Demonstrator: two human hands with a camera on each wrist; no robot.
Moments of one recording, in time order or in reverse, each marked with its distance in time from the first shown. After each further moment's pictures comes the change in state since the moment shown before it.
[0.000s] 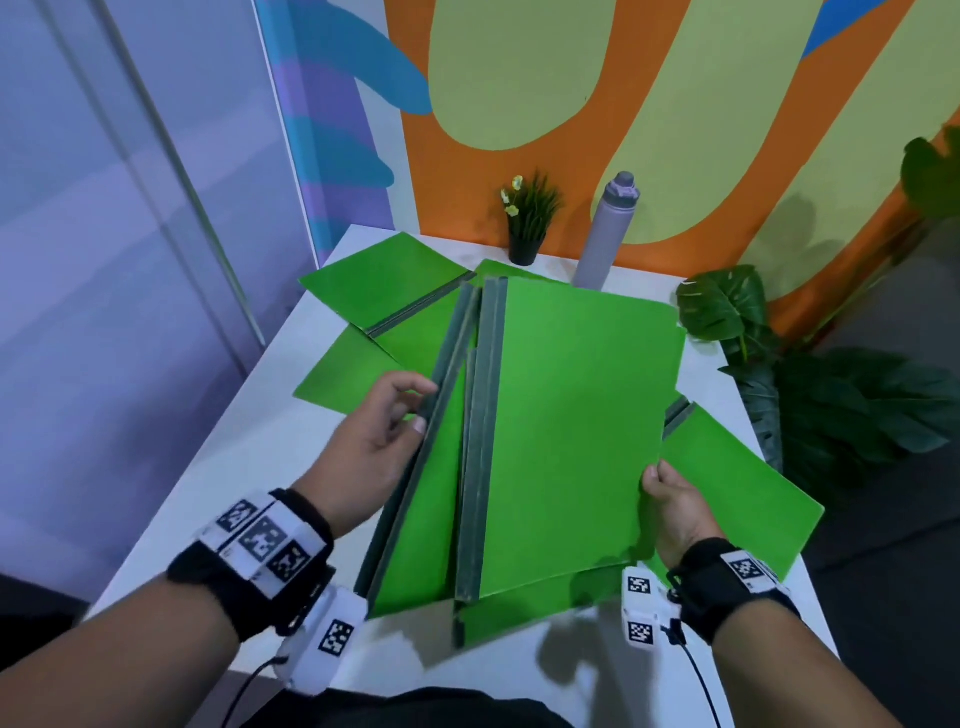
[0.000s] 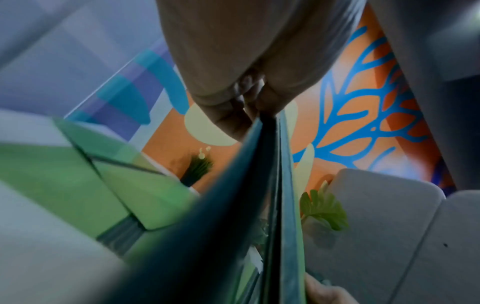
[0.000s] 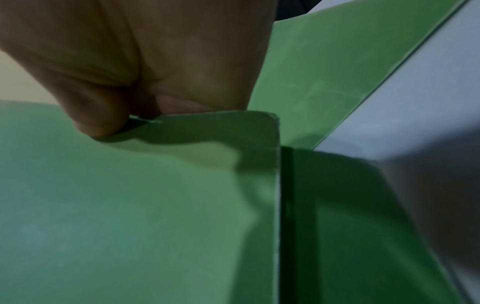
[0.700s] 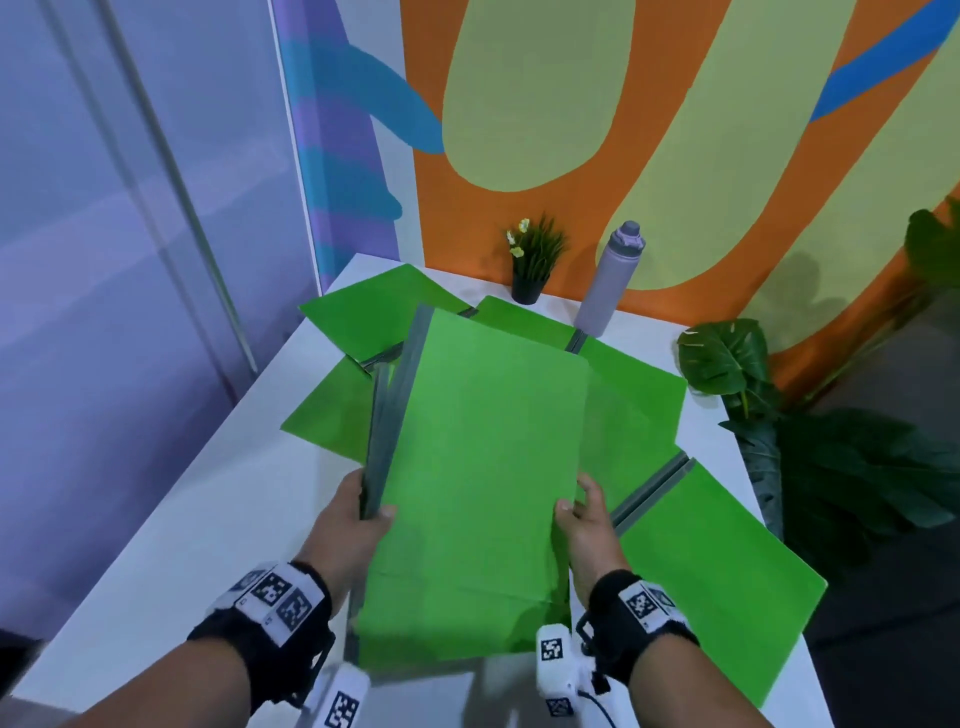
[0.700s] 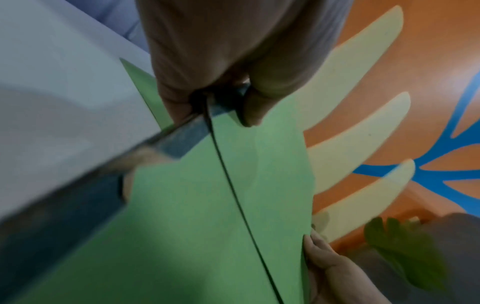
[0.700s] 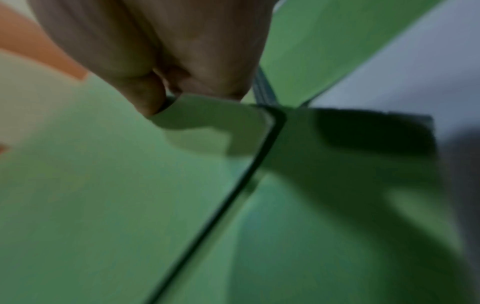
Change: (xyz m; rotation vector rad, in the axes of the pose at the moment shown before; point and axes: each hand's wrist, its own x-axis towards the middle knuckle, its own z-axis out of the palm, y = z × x) left_hand 0.002 -0.060 0.024 -0.045 0.185 -0.556; right_hand 0.007 0.001 0.078 -0.231 -0.141 -0.084
